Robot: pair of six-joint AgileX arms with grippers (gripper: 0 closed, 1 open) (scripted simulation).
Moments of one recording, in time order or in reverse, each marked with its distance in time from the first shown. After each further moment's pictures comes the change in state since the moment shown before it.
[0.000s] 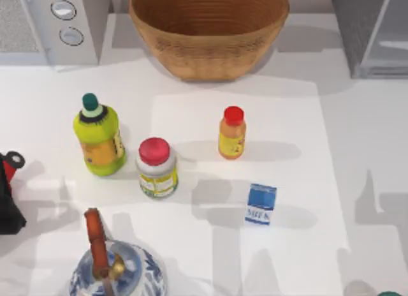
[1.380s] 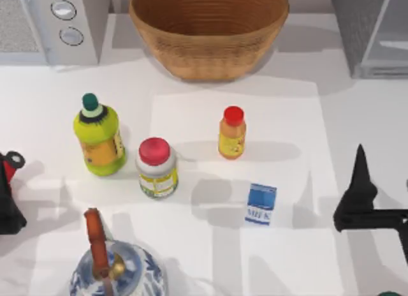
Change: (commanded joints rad) left arm 0.000 0.000 0.000 0.000 0.000 0.000; right arm 0.680 0.666 0.087 0.572 0.673 0.023
